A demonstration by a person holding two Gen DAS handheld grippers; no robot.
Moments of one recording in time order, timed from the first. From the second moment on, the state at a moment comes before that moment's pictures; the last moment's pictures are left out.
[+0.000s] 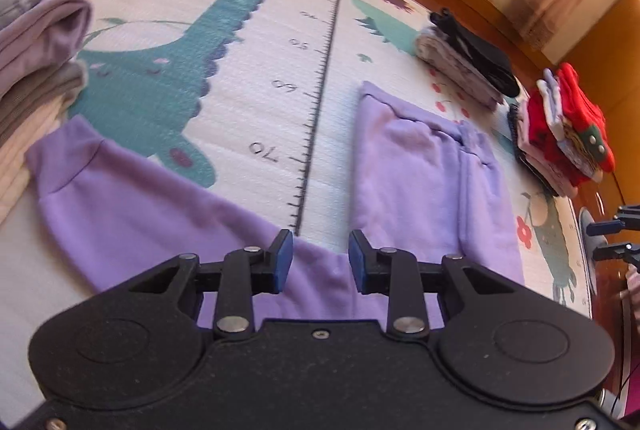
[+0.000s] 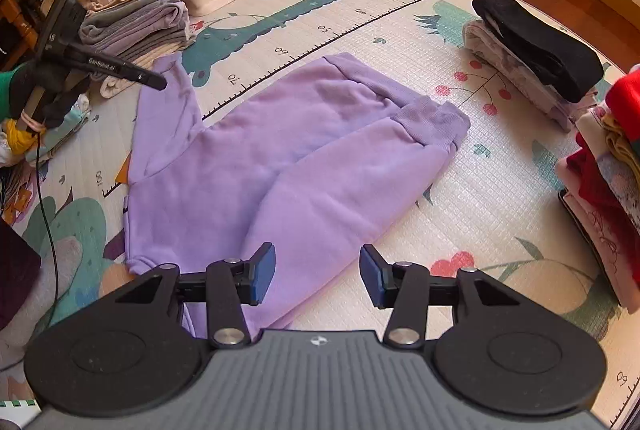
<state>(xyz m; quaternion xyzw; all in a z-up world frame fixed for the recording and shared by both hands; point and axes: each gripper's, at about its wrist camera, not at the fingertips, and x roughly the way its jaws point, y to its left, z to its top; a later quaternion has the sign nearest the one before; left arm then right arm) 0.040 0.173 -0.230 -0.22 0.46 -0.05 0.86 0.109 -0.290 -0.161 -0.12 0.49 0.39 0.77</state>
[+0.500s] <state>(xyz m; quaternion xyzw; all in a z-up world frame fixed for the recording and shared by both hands) -0.022 0.300 -0.280 -0.39 0.39 0.14 0.82 0.075 -0.155 -0.225 0.08 0.53 0.39 0.75</state>
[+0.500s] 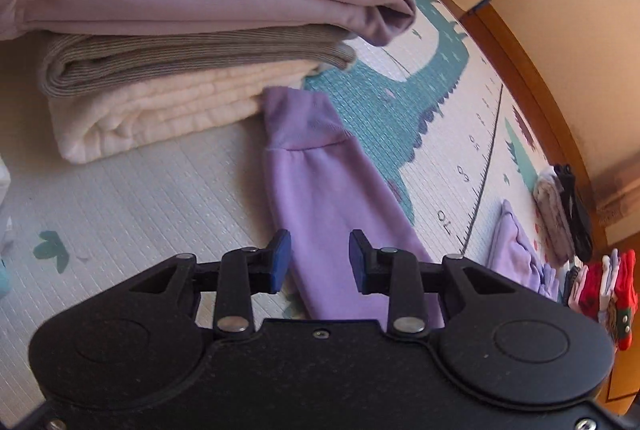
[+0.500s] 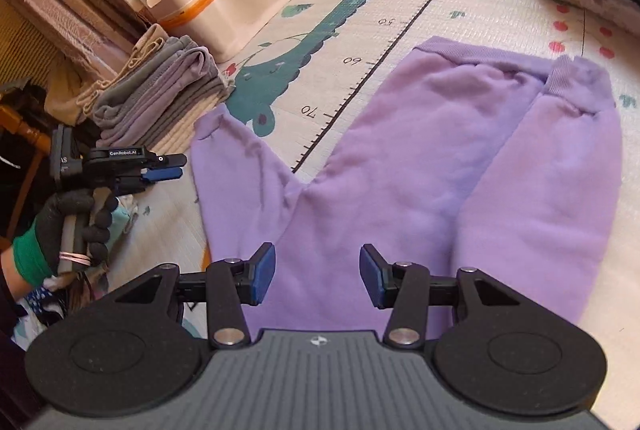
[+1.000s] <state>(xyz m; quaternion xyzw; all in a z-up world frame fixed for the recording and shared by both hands) -0.023 0.344 -0.302 -0.45 0.35 0.17 0.81 0.044 -0.108 -0.247 0.19 0.58 0.33 0.72</state>
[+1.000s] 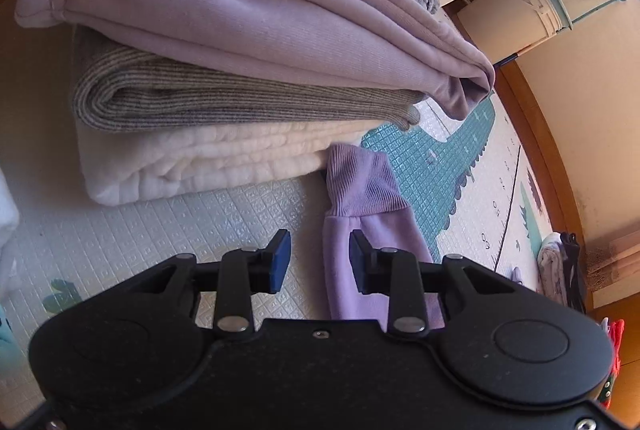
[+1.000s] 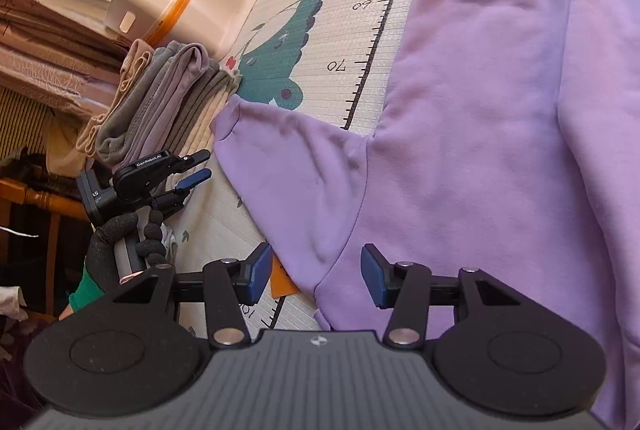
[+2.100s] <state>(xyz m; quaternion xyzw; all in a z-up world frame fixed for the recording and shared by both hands) 0.021 0.185 -0.239 -0.16 0.33 0.01 0.93 0.031 -0.125 -0.256 0.26 0.59 0.27 0.71</state>
